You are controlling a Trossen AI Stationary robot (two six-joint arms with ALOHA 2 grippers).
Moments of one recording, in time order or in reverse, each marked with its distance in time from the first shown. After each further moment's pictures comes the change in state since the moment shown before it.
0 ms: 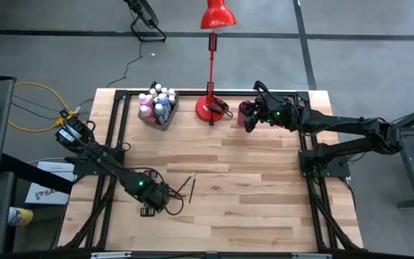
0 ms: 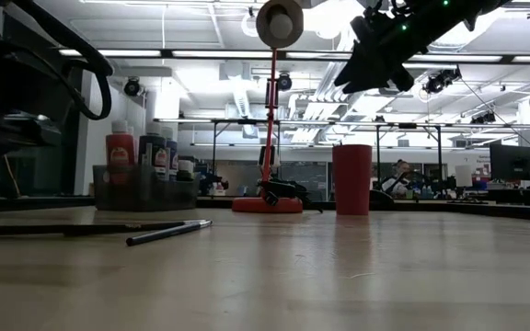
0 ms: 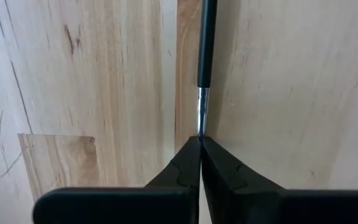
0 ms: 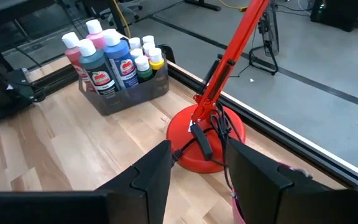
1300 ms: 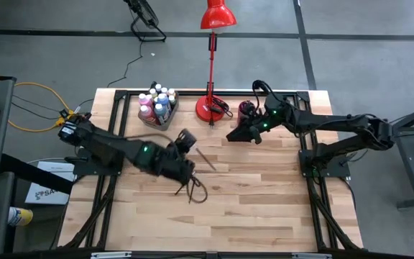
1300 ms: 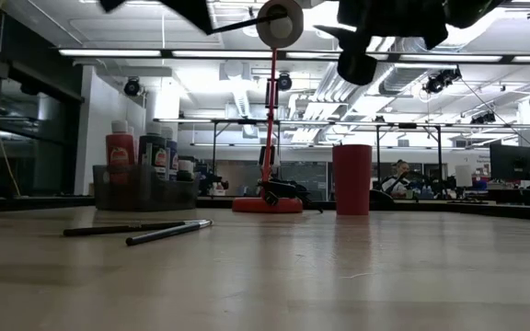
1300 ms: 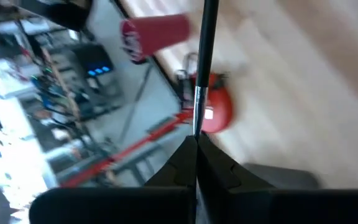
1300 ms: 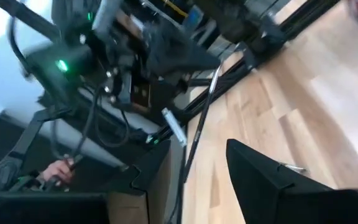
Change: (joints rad) left arm 0.239 -0.024 0.688 -0.394 -0.834 1.287; right arm 0.006 0.118 0.001 0.378 -0.958 0.474
